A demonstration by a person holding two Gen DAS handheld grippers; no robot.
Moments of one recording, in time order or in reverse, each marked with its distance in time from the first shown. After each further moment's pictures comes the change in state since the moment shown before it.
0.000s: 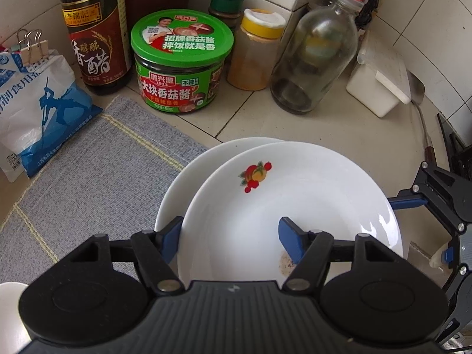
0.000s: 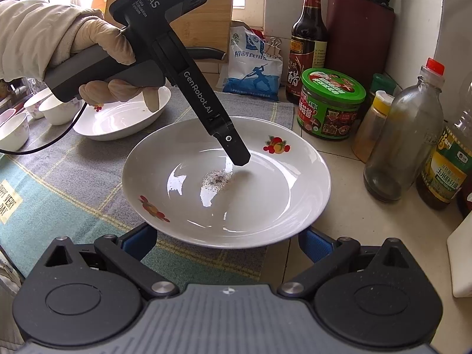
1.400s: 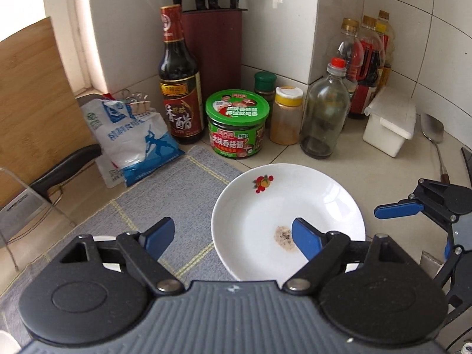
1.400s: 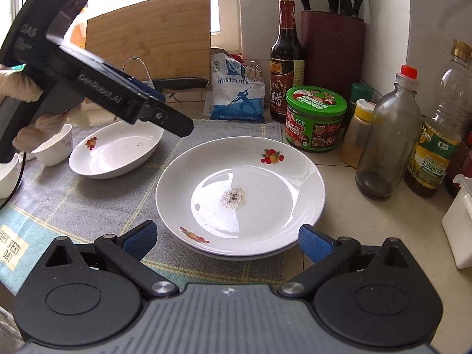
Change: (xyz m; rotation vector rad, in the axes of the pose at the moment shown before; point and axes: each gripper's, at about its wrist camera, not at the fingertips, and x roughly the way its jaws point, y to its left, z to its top) left arm -0.105 -0.038 -0.083 -0.039 -0.353 0.306; right arm -0.015 0.018 0.002 0.138 -0.119 -0.046
